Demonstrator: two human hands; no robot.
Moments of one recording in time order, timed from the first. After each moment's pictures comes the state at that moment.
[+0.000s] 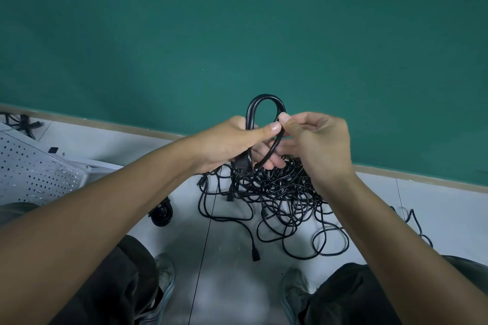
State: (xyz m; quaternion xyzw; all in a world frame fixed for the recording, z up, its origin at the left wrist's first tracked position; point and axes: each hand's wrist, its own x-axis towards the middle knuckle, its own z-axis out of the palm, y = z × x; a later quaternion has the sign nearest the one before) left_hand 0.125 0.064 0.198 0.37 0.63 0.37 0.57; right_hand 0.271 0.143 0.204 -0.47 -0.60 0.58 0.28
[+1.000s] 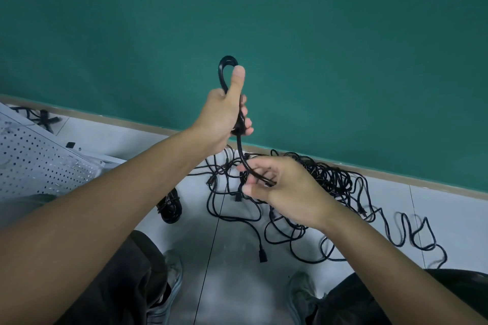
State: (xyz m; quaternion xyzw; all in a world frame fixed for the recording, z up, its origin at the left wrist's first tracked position) left_hand 0.100 0.080 0.197 0.12 0.64 0.63 0.42; right_hand 0.270 0.102 0.177 -0.30 -0.78 0.55 0.00
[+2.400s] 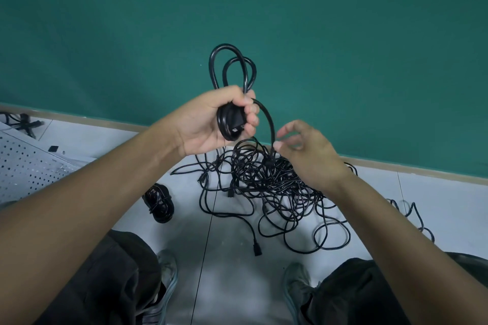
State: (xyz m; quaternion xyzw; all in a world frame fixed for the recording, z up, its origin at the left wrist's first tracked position) left_hand 0.098 0.067 0.208 0.16 0.38 0.58 0.71; right_hand 0.287 0.150 0.184 -0.46 -0.75 0.47 0.04
